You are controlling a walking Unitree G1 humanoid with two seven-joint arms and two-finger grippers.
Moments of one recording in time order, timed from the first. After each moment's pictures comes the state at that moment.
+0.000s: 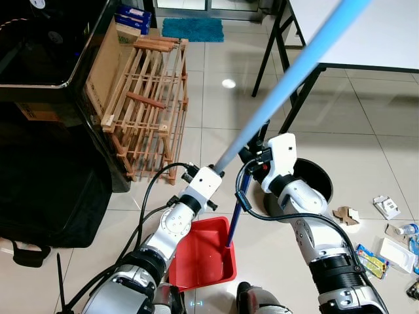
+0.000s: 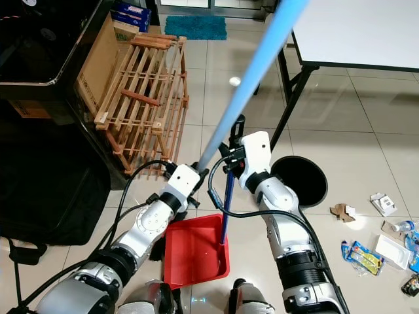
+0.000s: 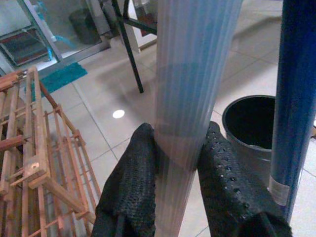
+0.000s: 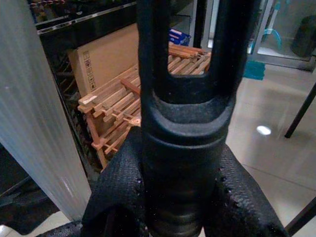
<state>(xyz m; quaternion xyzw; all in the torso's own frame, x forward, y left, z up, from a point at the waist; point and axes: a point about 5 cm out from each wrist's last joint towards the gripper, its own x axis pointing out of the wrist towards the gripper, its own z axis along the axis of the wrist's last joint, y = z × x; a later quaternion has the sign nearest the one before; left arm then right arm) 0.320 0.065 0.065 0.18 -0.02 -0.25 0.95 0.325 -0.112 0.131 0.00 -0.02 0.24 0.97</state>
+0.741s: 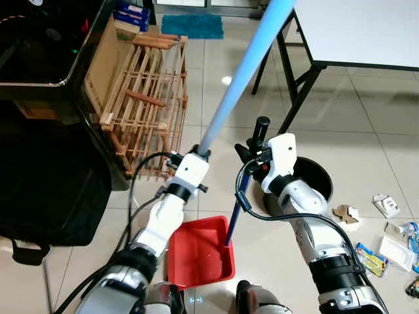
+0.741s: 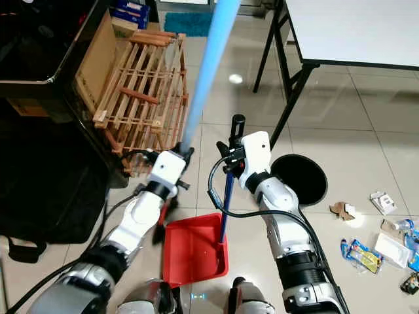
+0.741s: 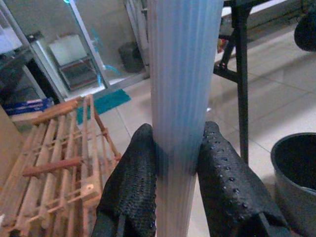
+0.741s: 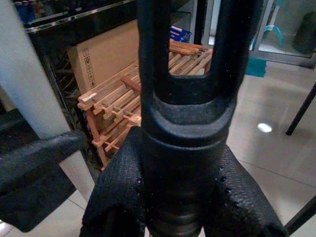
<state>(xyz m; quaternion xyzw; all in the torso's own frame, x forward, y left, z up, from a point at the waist) 0.327 0.087 0.095 0.17 -0.11 -0.17 0.96 0.325 -0.112 0.131 0.00 -0.02 0.24 0.97</state>
